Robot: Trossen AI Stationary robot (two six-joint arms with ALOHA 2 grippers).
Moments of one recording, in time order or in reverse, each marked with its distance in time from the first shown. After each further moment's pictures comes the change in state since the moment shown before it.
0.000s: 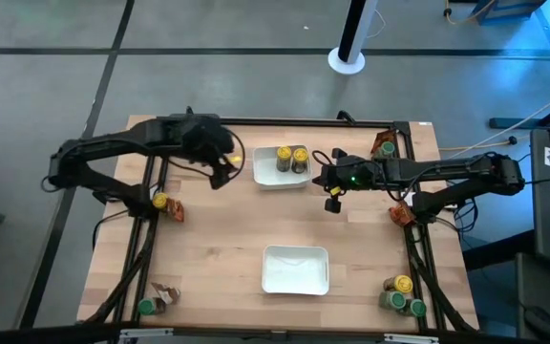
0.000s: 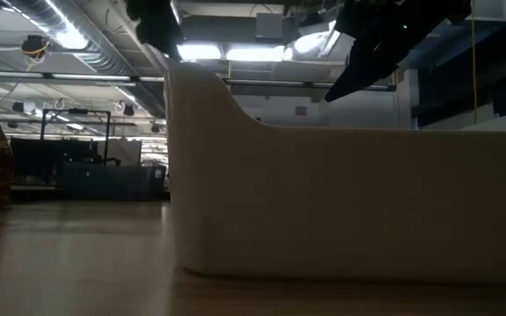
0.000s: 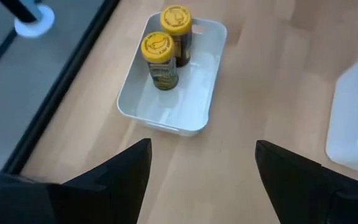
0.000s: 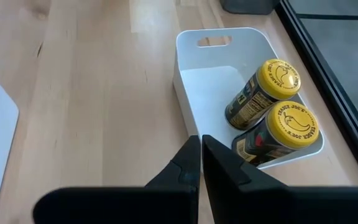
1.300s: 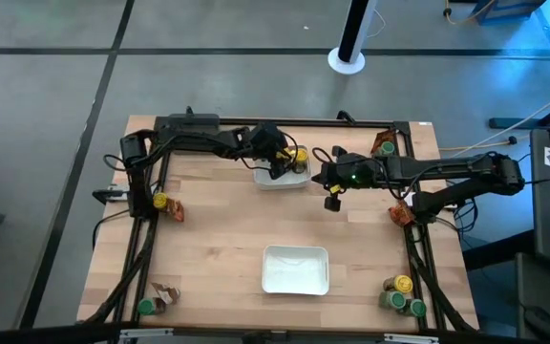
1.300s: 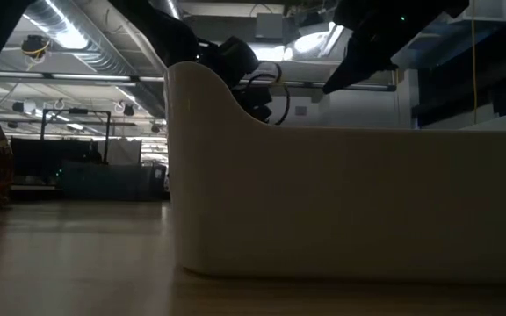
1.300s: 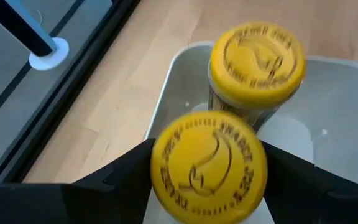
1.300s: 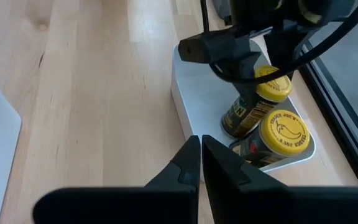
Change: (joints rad) left arm 0.161 0.643 -0.083 0.836 0.037 0.150; right arm 0.001 0.001 0.042 -0.031 0.005 0.011
